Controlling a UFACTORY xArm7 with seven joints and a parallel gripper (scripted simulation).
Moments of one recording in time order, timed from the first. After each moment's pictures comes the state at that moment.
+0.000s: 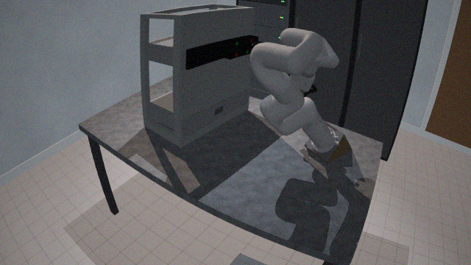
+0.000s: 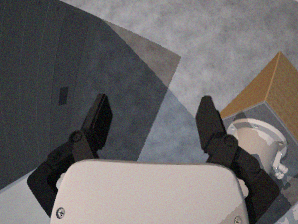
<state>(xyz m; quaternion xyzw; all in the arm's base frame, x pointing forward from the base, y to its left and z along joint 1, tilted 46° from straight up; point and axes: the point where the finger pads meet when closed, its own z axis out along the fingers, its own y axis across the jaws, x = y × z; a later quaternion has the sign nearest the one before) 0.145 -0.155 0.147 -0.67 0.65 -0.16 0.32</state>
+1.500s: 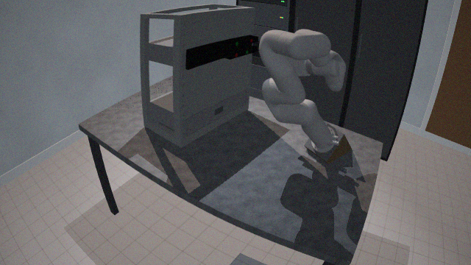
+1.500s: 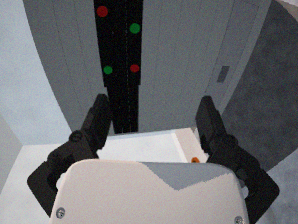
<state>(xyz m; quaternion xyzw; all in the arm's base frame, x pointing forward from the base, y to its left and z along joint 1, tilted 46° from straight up) 0.179 -0.206 0.286 -0.30 0.64 -0.31 0.64</state>
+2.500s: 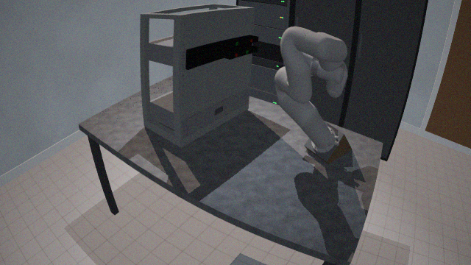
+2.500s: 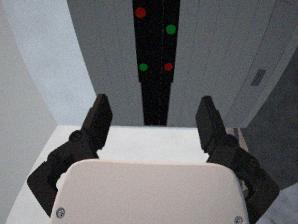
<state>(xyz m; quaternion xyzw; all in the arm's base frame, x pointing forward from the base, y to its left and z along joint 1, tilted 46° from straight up) 0.166 -0.234 0.293 -0.21 0.59 -0.34 0.70</state>
